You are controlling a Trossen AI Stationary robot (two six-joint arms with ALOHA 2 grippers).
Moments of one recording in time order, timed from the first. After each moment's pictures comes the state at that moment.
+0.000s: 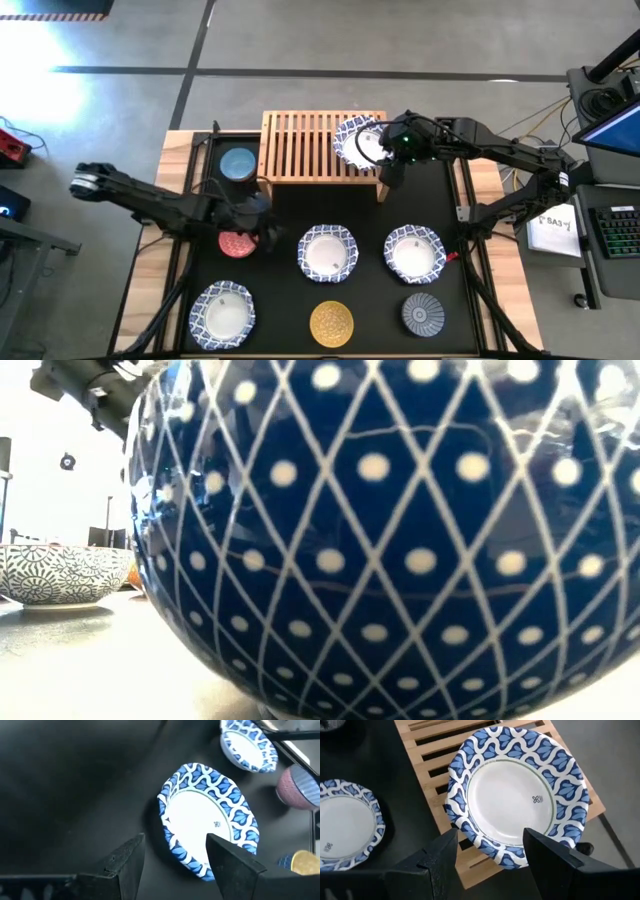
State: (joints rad) left arm -0.19 1.14 0.63 -0.20 -0.27 -0.83; right arm -0.27 1.36 1.55 -1.10 0.20 0.05
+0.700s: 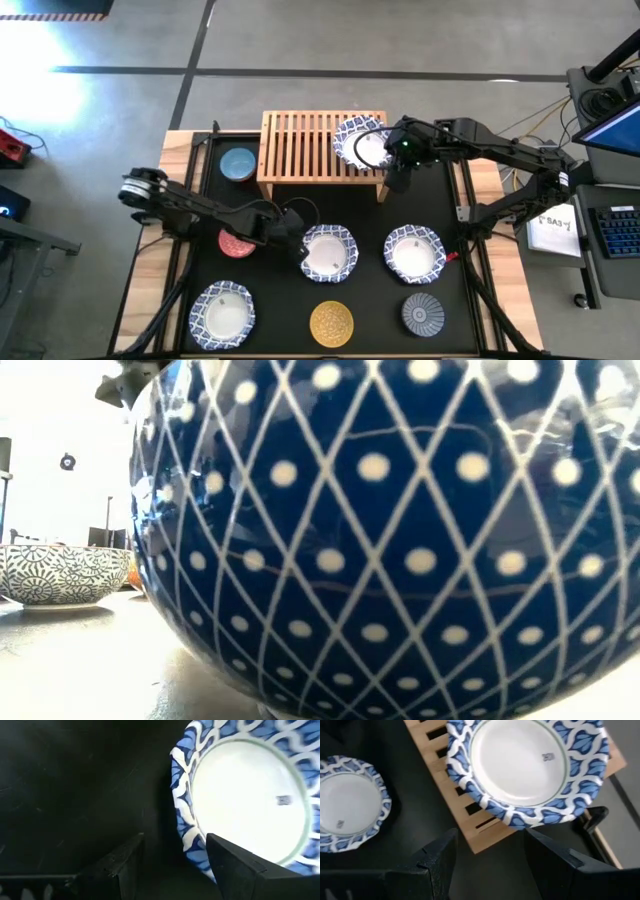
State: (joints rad) left arm -0.21 1.64 0.93 -0.38 -0.27 -0.90; right arm -0.27 1.36 1.55 -1.24 0.15 0.15
